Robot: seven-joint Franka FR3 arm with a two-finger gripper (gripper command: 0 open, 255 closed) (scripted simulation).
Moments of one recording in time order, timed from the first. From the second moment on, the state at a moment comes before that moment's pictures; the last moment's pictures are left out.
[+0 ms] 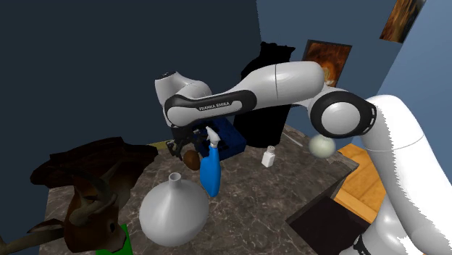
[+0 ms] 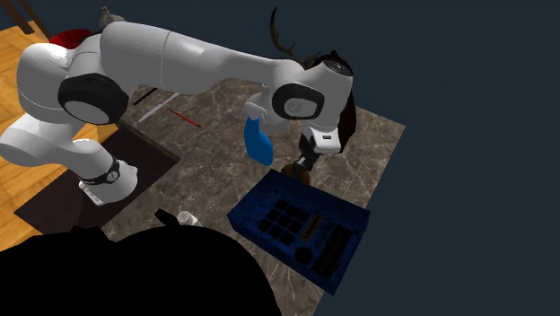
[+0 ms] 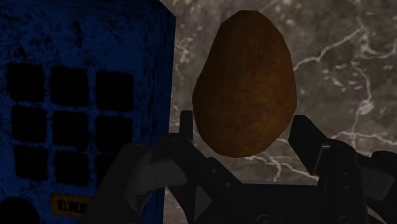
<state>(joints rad) 0.28 0.75 0.23 -1.18 -0.33 1.74 0.70</state>
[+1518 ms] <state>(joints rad) 0.29 0.73 0.23 -1.06 -0.32 1.58 0.67</state>
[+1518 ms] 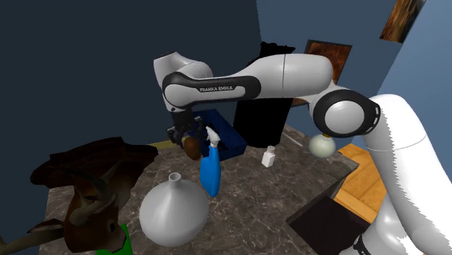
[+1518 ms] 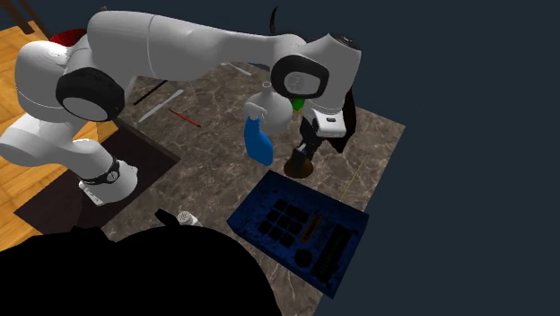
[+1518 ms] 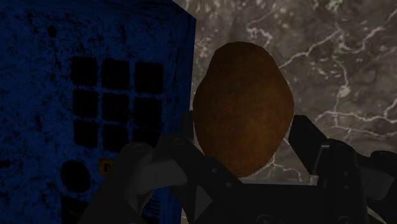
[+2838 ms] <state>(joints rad) 0.27 0.36 0.28 -1.46 -0.26 1.62 0.72</state>
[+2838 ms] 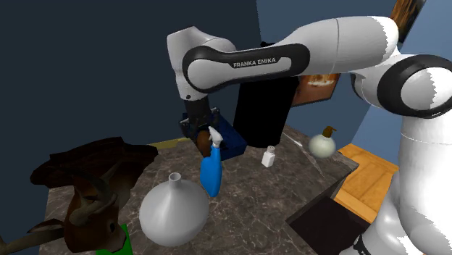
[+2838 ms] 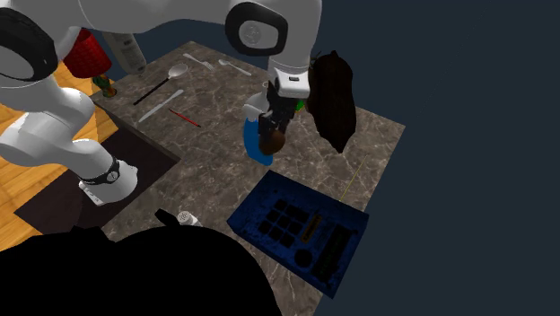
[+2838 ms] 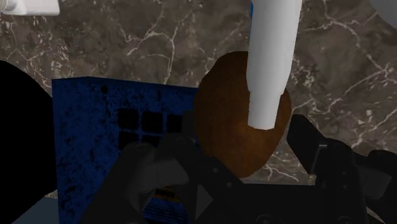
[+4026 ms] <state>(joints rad) 0.33 -0.28 0.36 -2.23 -0.03 1.75 0.83</state>
